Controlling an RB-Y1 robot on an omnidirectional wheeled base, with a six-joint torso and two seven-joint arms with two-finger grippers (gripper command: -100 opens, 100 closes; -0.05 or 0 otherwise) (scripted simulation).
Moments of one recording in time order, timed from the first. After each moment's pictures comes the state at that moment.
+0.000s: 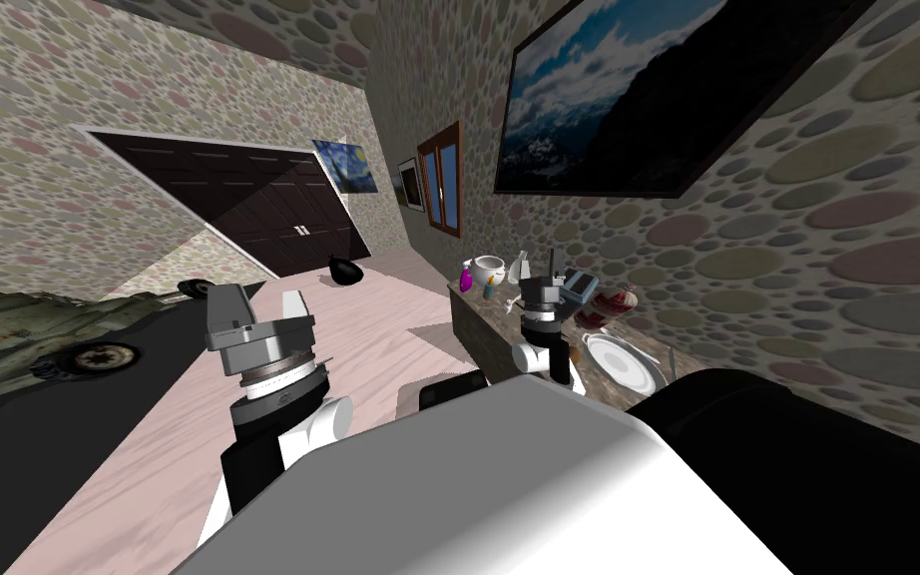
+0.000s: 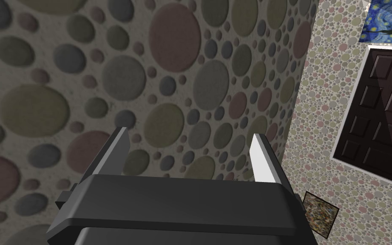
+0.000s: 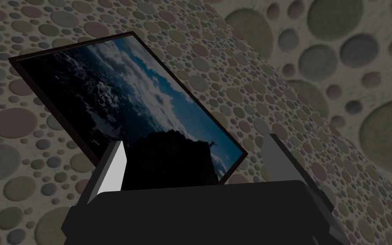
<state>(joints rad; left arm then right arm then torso) 0.52 0.04 0.02 -2.40 0.00 -0.48 -0.12 0.52 0.01 0.00 -2.35 -0.11 -0.56 0.07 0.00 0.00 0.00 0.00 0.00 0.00</state>
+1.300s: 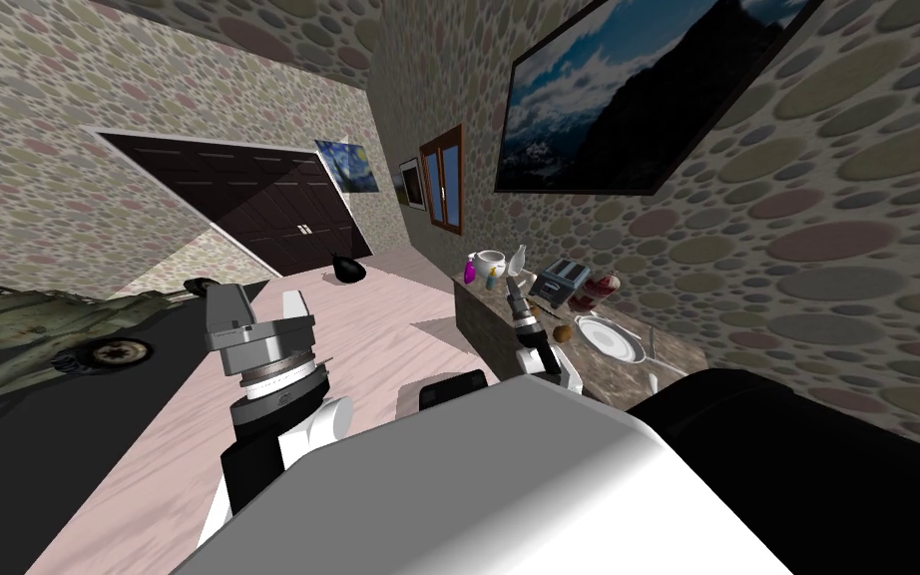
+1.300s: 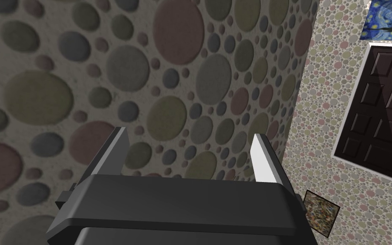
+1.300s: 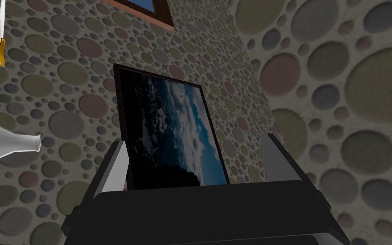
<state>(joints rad) 0.52 0.04 0.02 -2.40 0.00 -0.48 -0.12 0.50 -0.15 -0.04 -2.07 0.08 -0.45 0.20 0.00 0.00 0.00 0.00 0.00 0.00</state>
